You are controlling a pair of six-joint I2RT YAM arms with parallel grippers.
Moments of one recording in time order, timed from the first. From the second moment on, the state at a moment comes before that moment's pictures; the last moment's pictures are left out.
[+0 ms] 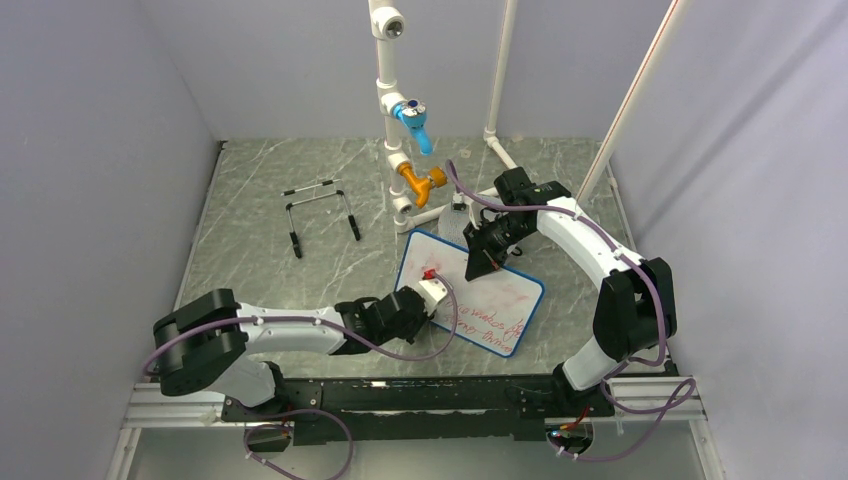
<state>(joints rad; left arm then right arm) -1.16 1.42 0.65 0.09 -0.28 -0.17 0.37 1.58 1.26 -1.02 -0.78 -0.50</state>
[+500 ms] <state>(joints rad) -1.17 1.50 0.74 -0.03 -0.35 -0.21 0.37 1.58 1.26 -1.02 -0.77 -0.49</state>
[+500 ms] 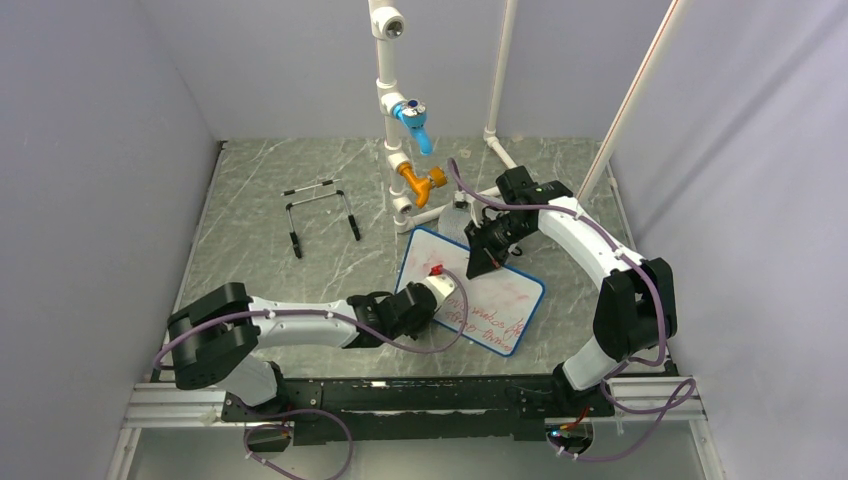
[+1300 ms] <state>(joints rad) -1.11 1.46 0.89 -0.11 -0.36 -0.11 0.35 1.58 1.26 -1.01 -0.77 -0.48</state>
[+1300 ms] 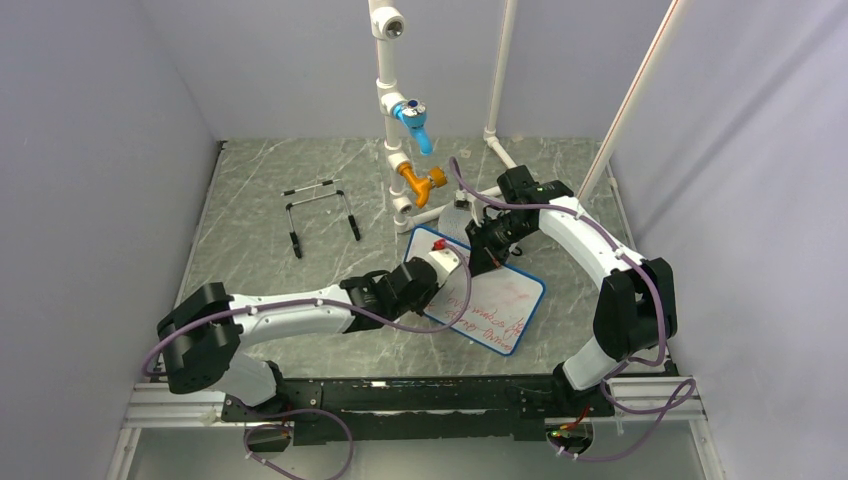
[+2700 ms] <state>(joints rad) -1.09 1.57 1.14 -0.33 -0.26 -0.04 0.35 1.58 1.27 -1.01 -0.76 -0.48</state>
